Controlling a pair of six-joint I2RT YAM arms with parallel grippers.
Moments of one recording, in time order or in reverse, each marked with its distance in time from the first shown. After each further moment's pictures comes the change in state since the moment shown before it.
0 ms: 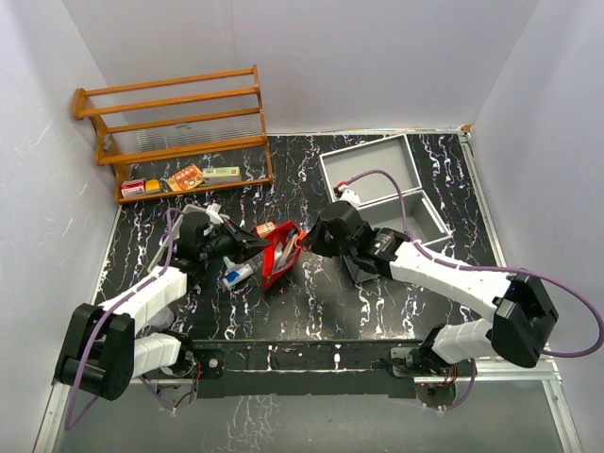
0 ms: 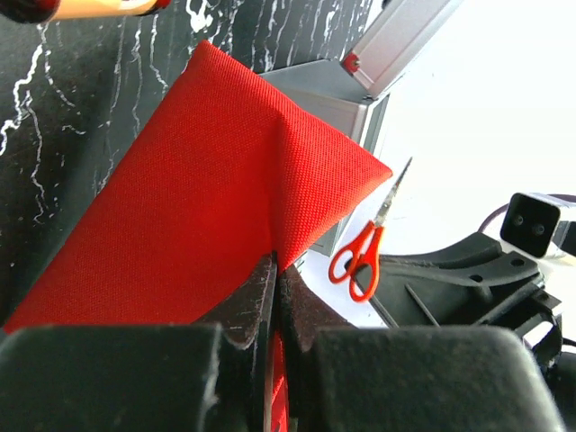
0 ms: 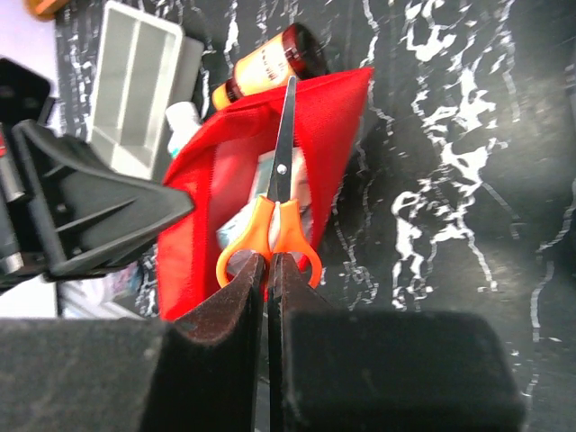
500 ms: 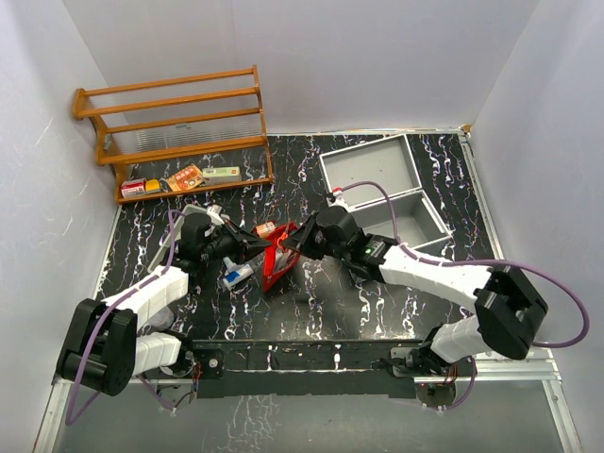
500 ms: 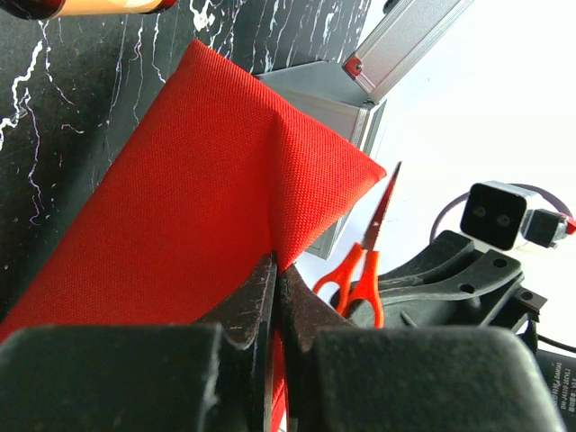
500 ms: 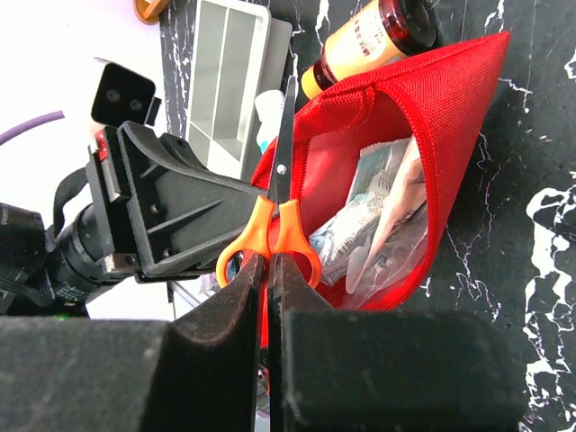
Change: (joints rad) left arm -0.005 0.037 -0.026 0.058 0.003 -0.047; right arm 0.009 0.047 -0.101 0.310 -0.141 0.212
